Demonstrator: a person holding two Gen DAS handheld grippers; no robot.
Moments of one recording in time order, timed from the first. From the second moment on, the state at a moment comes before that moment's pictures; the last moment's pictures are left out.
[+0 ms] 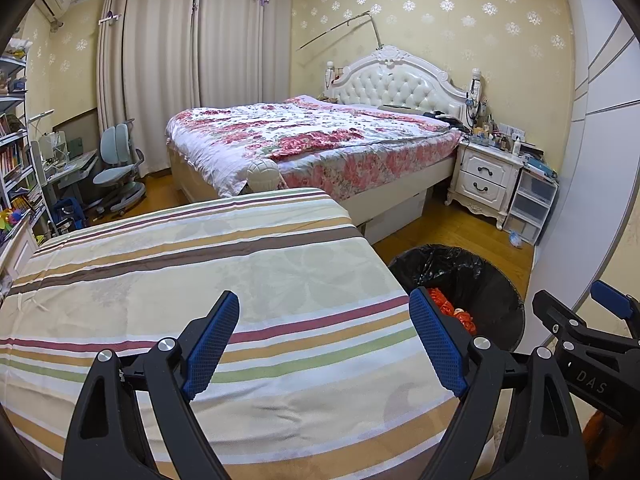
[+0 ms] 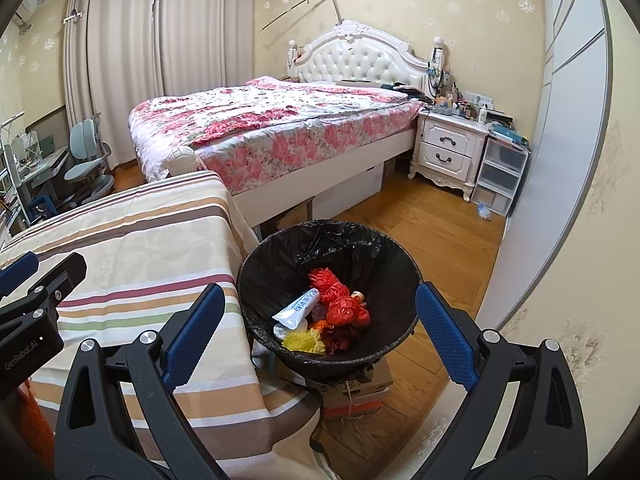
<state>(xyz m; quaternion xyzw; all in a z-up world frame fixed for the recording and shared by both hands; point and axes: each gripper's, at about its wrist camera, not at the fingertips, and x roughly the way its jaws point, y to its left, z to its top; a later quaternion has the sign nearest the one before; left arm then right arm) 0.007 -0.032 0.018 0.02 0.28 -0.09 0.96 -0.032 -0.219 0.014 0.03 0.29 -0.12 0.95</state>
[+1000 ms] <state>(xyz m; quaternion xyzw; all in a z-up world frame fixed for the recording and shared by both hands) 0.003 -0.032 0.016 0.02 0.28 -0.09 0.96 -0.033 -0.219 0.011 0.03 0.30 -0.12 0.95</state>
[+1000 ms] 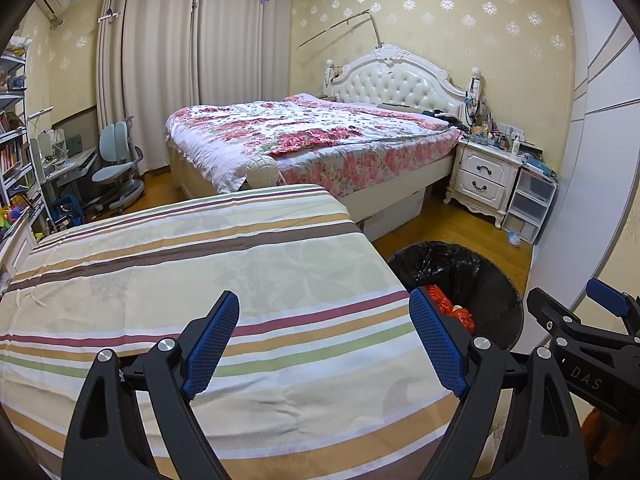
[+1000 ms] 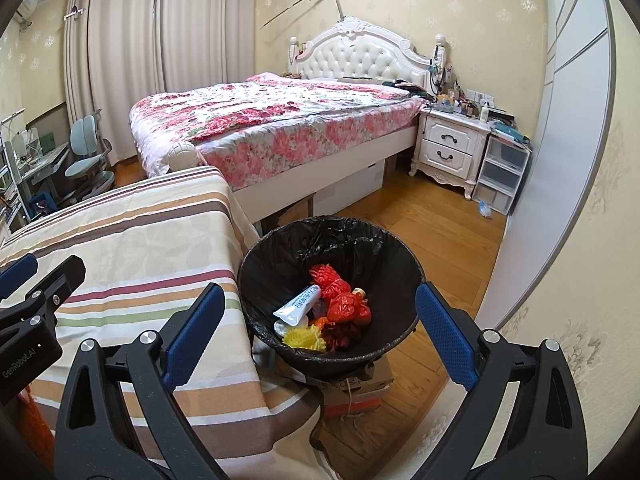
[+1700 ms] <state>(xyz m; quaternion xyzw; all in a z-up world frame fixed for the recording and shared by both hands) 0.001 -0.032 0.015 0.02 0.28 -0.10 0.96 -0.032 -0.219 0.011 0.03 0.30 -0.12 0.95</state>
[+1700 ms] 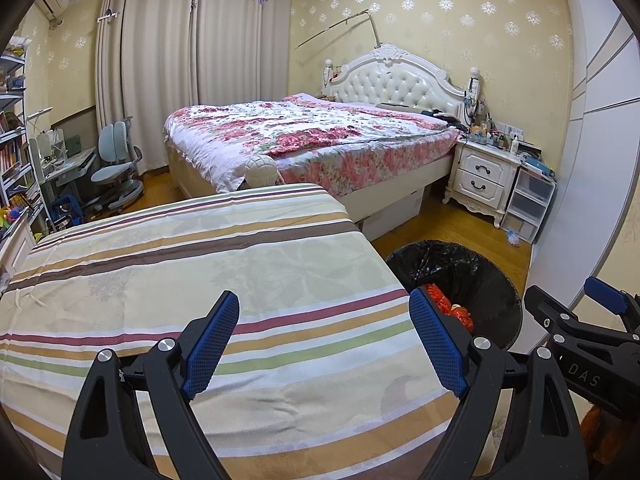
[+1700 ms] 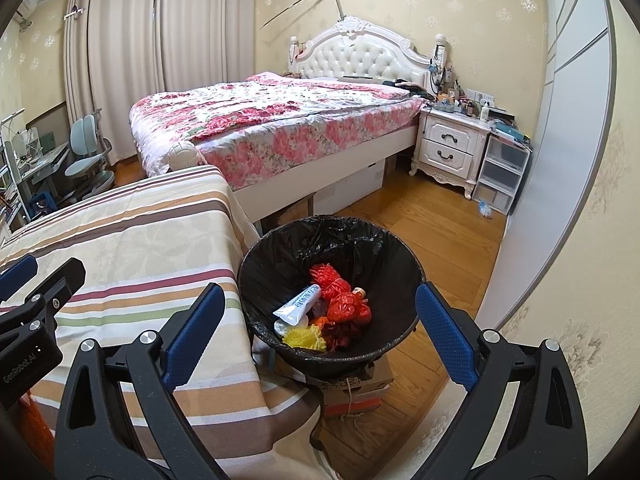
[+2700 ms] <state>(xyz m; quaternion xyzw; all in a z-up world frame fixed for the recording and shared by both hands) -0.001 -0.036 0.013 0.01 0.27 -0.11 0.96 -0.032 -0.219 0.012 0.03 0.30 -0.12 0.95</state>
